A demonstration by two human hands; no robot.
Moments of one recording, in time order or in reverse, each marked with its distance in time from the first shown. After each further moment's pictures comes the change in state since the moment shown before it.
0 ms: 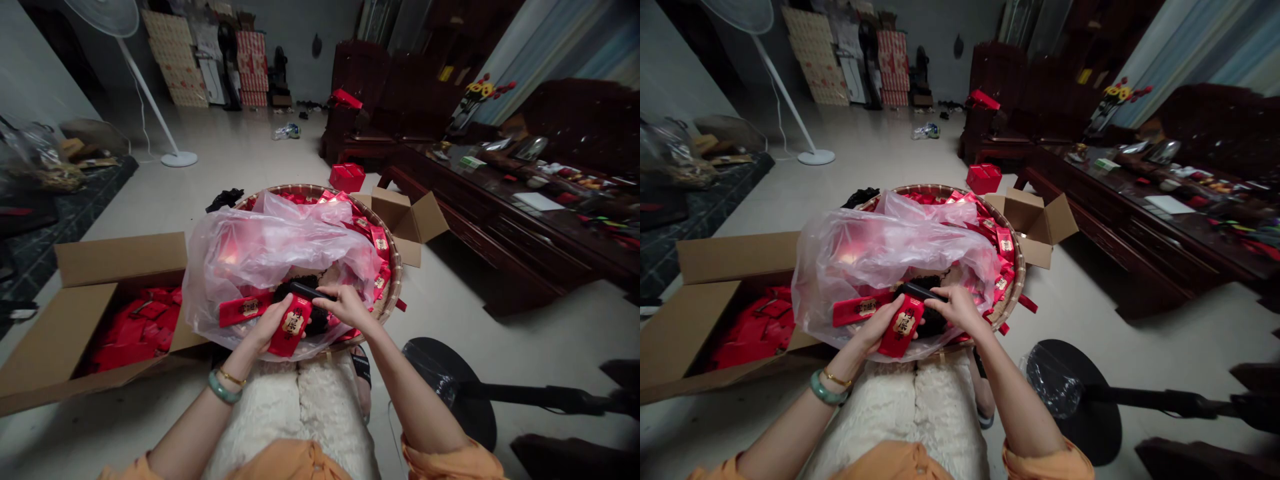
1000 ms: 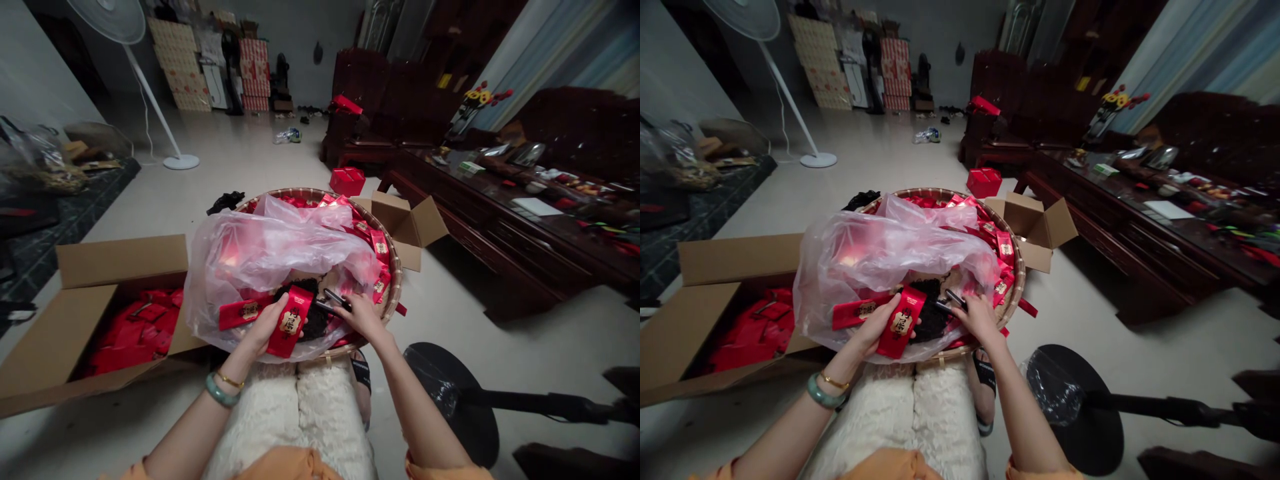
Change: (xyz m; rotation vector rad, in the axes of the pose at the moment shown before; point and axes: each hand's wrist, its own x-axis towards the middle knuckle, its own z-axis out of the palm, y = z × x) left_hand 0.001 0.003 -0.003 0.006 0.052 0.036; right_hand -0.014 0.063 -0.005 -0.431 0.185 0.146
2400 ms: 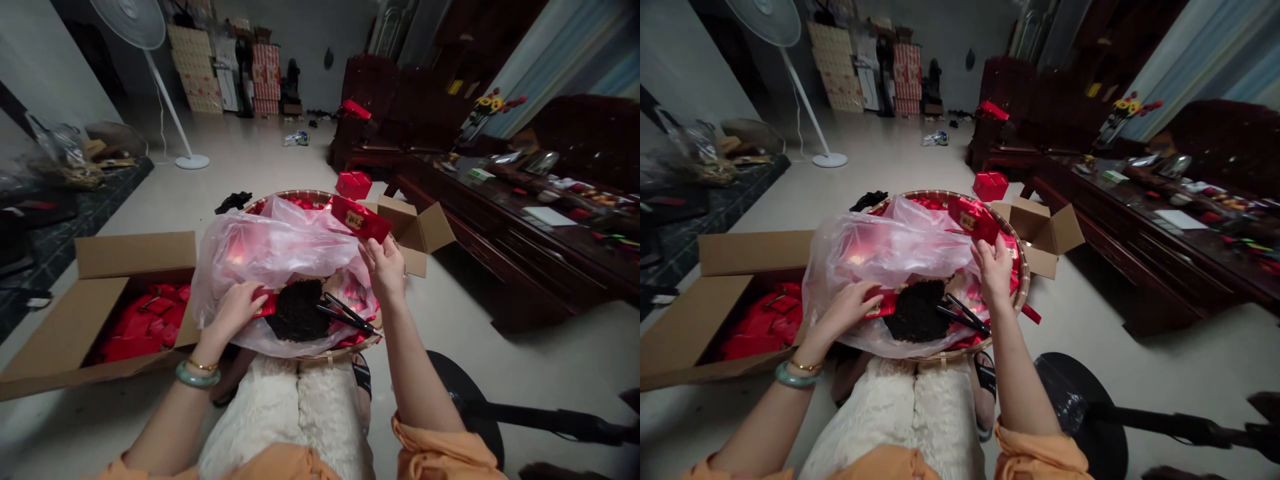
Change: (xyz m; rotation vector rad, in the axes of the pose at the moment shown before) left_hand -0.008 0.041 -0.067 1.289 0.408 0.532; right_hand 0.047 -0.073 -0.078 1.298 0.493 -0.014
